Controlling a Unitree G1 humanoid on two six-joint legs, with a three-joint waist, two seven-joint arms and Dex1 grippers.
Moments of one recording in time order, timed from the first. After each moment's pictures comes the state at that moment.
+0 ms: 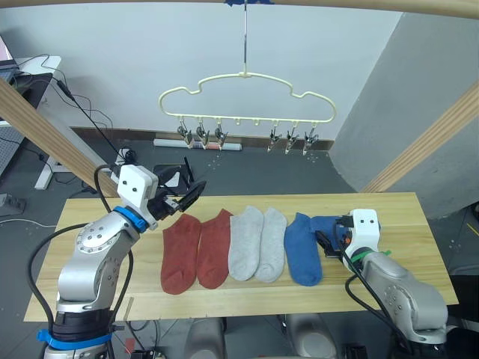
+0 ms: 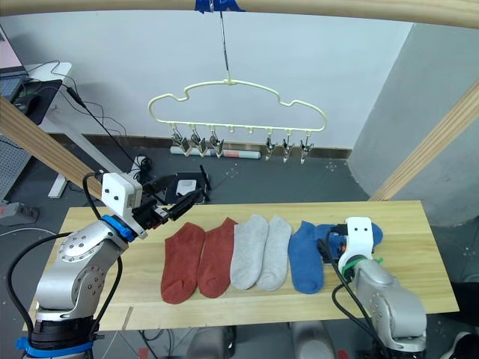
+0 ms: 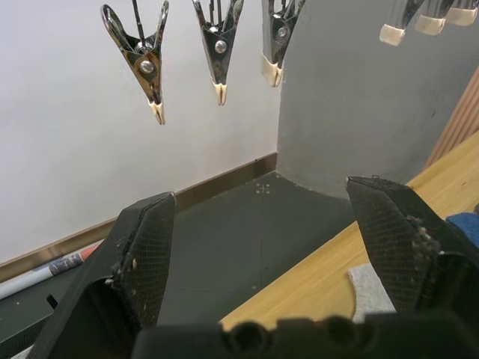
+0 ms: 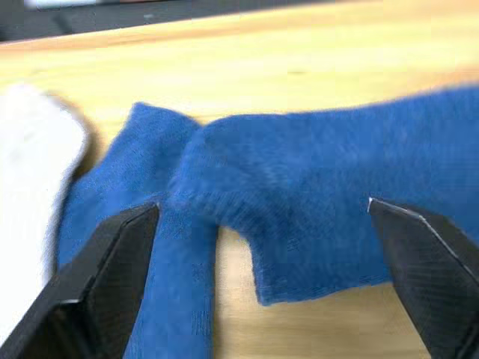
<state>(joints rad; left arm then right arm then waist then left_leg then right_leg) -0.16 0.52 0.20 -0.27 -0.45 0.38 -0.61 0.02 -0.27 -0.08 -0.55 0.30 1.03 0.12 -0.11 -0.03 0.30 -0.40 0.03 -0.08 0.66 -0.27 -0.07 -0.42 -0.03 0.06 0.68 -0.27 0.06</state>
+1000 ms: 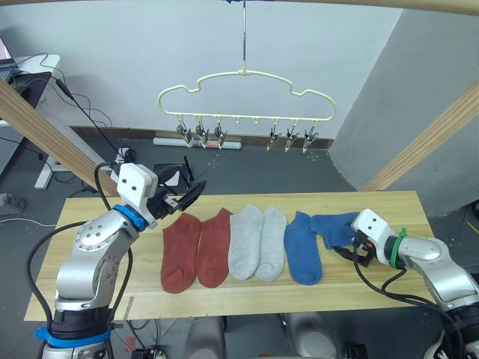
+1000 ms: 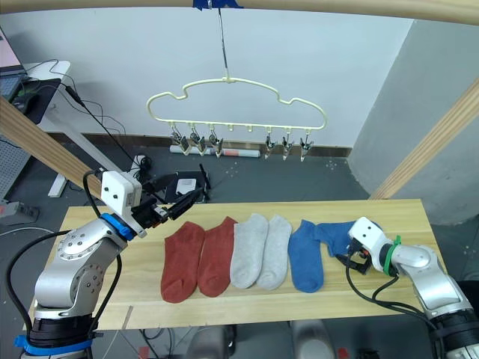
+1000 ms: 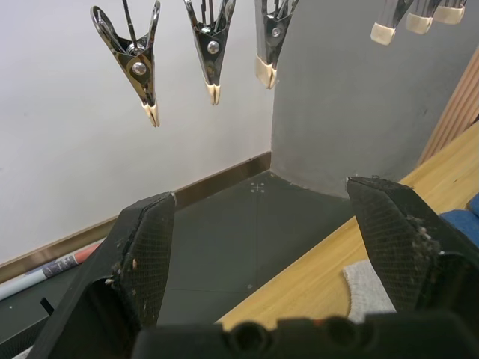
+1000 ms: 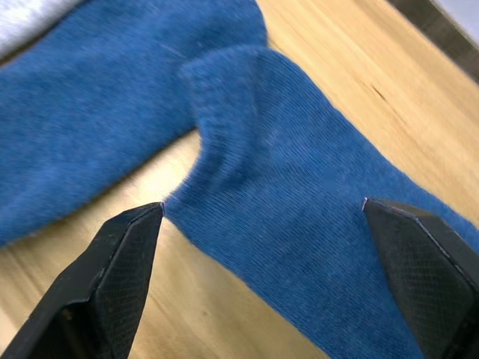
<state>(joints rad) -0.17 0.54 0.20 -0.26 -0.46 0.39 -0.62 -0.15 -0.75 0.11 0.10 0.10 0.27 0.79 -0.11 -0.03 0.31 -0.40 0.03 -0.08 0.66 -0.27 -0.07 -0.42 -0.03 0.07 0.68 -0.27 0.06</state>
